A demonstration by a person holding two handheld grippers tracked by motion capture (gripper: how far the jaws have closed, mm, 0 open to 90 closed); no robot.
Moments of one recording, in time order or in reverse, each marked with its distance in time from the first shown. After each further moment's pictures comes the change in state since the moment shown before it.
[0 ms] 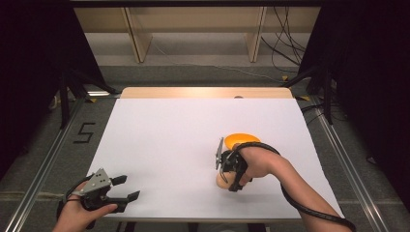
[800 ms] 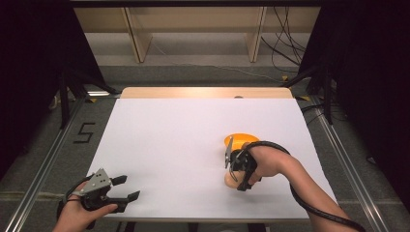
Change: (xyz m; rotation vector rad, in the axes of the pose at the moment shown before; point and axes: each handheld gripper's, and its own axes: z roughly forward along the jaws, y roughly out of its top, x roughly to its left) left arm 0.000 0.000 0.000 0.002 0.004 0.008; right arm -0.003 -0.023 -0.004 0.010 0.009 0.011
